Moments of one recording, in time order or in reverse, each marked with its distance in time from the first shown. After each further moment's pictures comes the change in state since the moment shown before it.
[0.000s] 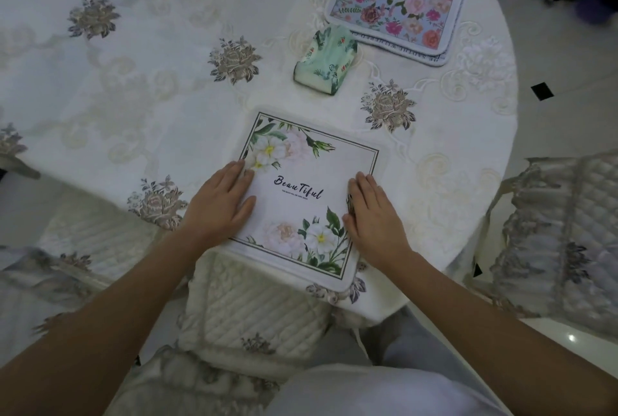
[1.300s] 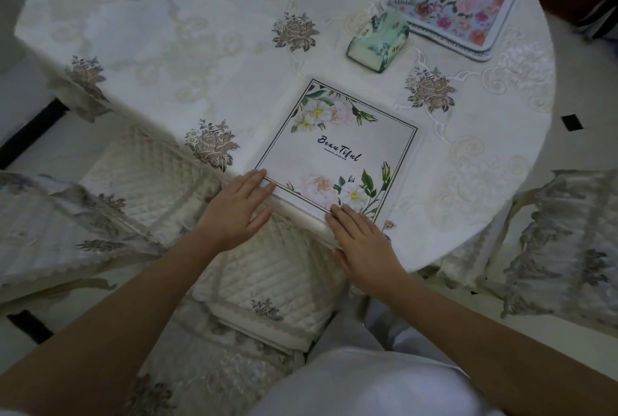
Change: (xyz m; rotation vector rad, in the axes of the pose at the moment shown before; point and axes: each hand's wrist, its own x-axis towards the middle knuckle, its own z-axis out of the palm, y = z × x) left_hand -0.135 0.008 0.031 -0.027 0.069 0.014; right_hand -0.105 -0.078 0.035 -0.054 -0.113 -0.354
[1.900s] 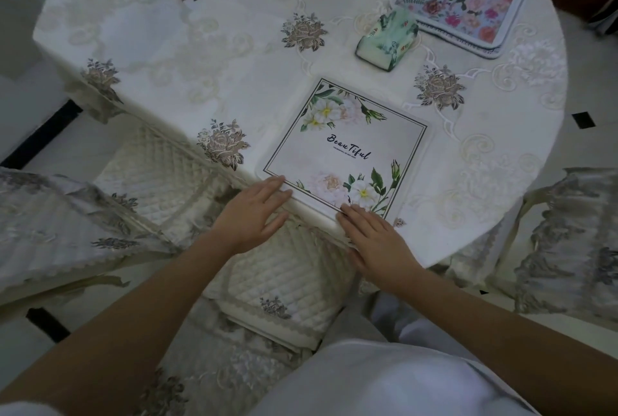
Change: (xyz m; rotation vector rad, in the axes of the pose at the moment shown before) left_hand -0.005 0.009 -0.001 -0.002 -0.022 0.067; right_hand -0.002 0.008 -0.003 -0.003 -0.004 -0.048
